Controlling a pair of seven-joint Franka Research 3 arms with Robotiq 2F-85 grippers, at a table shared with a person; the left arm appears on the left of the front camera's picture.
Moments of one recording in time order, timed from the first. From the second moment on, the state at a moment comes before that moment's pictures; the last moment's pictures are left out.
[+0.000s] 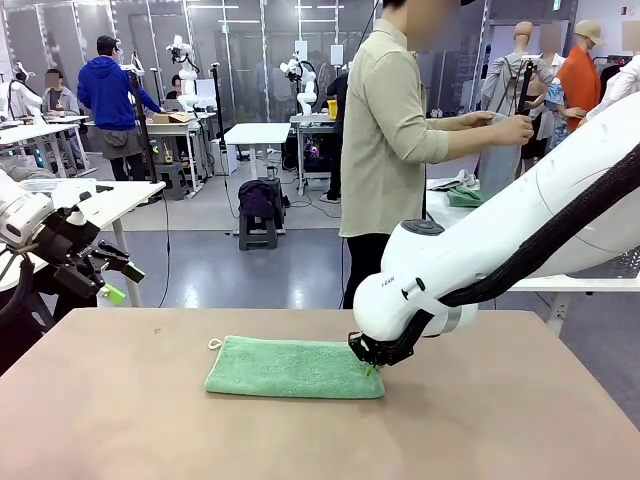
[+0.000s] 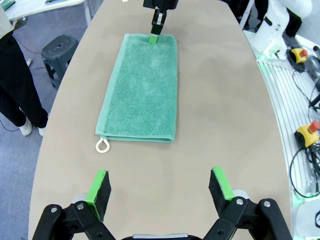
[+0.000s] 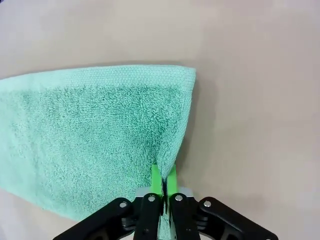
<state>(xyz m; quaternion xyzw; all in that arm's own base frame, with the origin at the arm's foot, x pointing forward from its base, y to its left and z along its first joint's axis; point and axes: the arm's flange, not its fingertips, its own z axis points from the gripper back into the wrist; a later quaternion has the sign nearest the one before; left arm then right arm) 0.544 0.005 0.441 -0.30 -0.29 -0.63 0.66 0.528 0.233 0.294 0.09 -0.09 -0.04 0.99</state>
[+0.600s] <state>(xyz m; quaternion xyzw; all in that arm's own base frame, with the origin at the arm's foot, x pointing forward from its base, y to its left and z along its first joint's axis) 0.544 0.005 0.441 -0.30 -0.29 -0.63 0.66 0.537 0.208 0.327 0.05 -0.11 -0.02 0.99</state>
